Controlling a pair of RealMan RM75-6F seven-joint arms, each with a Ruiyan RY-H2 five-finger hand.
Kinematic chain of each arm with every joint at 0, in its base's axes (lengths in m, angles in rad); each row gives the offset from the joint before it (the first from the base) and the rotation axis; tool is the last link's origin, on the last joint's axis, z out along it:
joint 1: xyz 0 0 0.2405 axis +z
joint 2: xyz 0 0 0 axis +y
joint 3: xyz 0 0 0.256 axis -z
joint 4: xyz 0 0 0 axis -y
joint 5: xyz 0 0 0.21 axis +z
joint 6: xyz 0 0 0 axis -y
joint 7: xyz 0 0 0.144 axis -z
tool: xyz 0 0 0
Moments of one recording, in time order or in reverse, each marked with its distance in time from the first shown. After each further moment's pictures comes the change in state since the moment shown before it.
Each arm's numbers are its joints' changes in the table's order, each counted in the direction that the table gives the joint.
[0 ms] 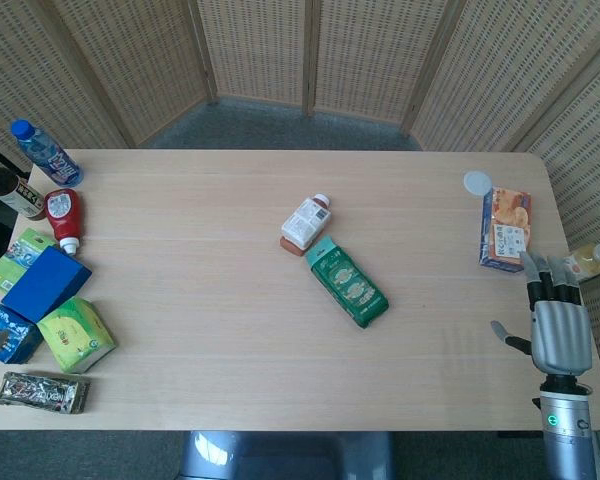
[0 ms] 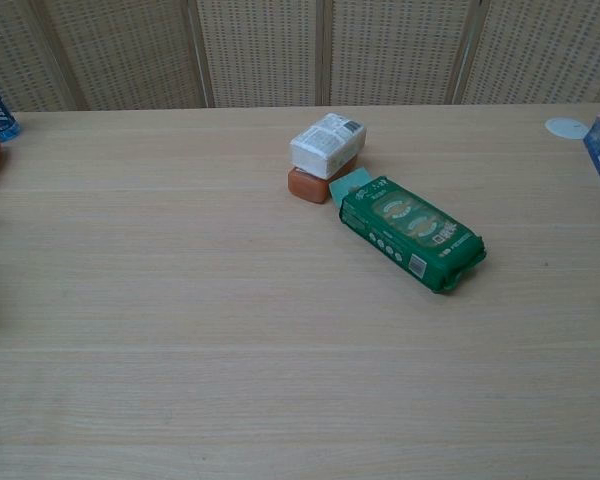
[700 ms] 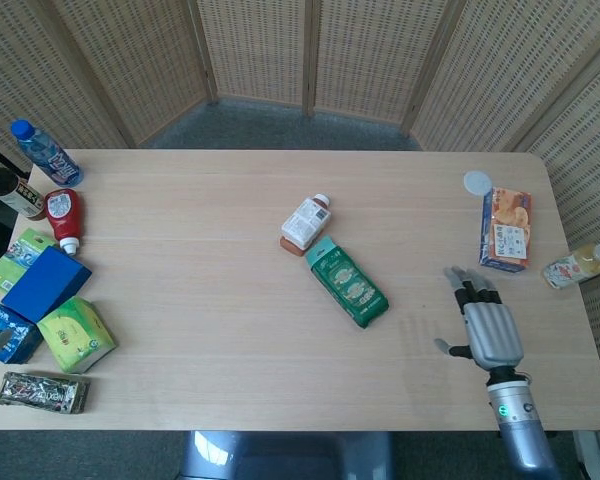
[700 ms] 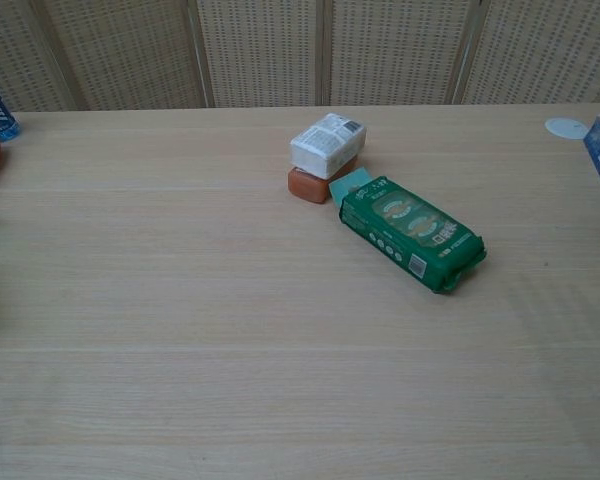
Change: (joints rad) left arm -0.013 -0.015 0.001 -0.014 -0.028 0.032 -0.008; right arm 0.122 -0.025 0.023 0.162 0.155 0.280 0.126
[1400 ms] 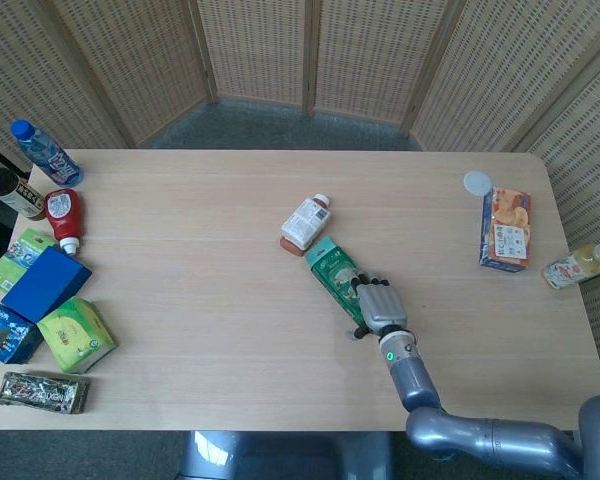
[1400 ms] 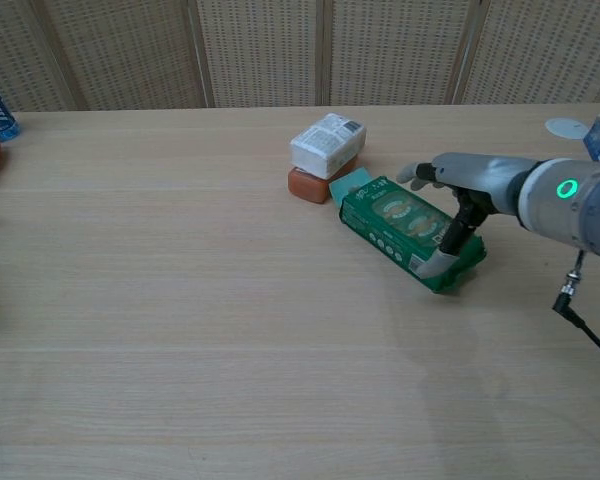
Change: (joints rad) left arm -0.006 -0.010 0.004 -0.020 -0.029 0.021 -0.008; right arm 0.487 -0.348 -0.147 -0.159 0.764 0.175 0.382
